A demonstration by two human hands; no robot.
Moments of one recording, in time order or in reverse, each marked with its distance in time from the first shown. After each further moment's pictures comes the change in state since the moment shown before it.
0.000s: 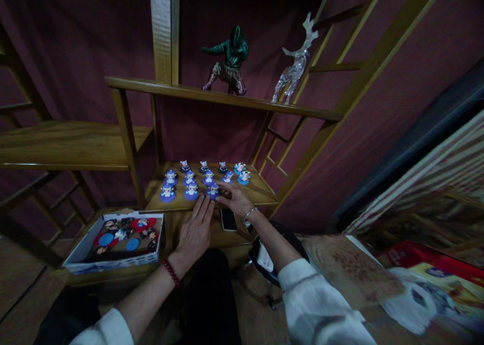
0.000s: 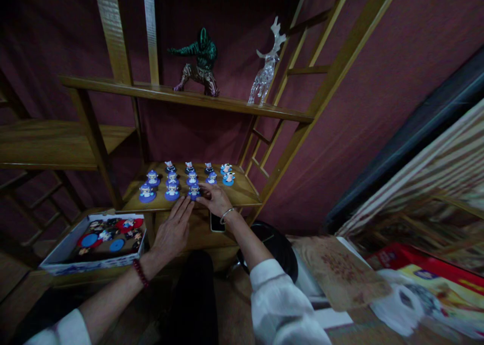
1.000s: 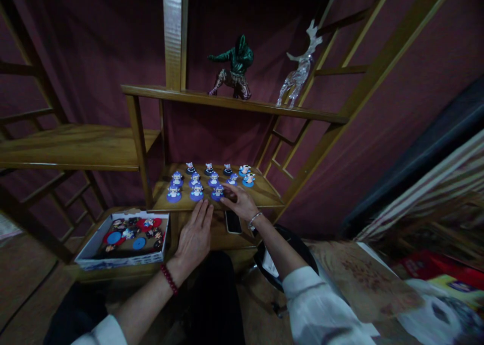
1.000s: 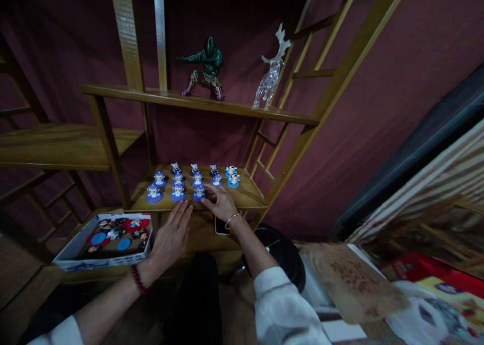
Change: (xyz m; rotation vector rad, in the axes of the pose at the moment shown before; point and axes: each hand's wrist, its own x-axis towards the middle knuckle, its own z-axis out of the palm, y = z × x) left_hand -0.013 -0.007 -0.009 0.040 0.041 0.008; right_hand -0.007 -0.009 -0.001 -0.088 0.068 -0.022
